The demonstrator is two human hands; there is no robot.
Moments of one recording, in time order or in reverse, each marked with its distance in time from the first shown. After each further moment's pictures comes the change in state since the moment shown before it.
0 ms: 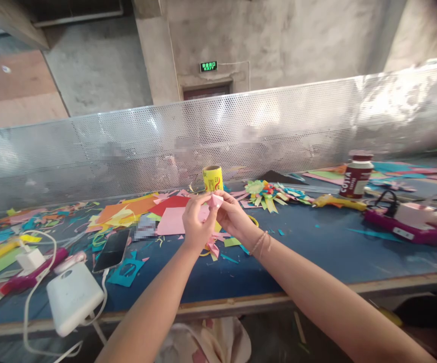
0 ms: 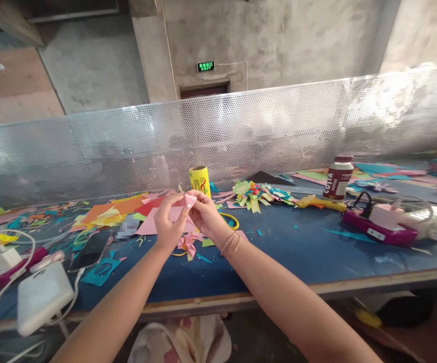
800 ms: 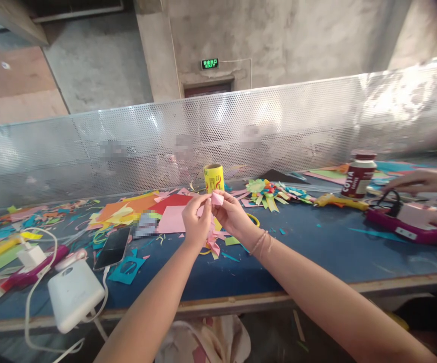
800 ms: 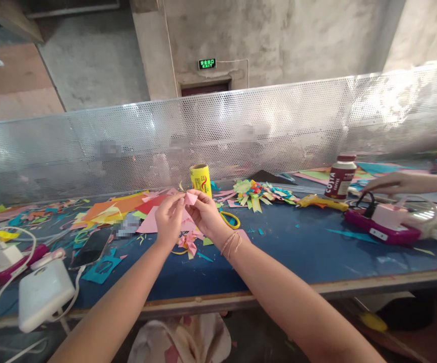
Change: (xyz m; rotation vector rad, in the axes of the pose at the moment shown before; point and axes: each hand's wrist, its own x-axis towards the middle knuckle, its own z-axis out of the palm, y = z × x) left_hand -0.002 -0.008 0.004 -0.137 0.016 -0.247; right_hand 0.002 0.006 -0.003 -0.032 0.063 0.005
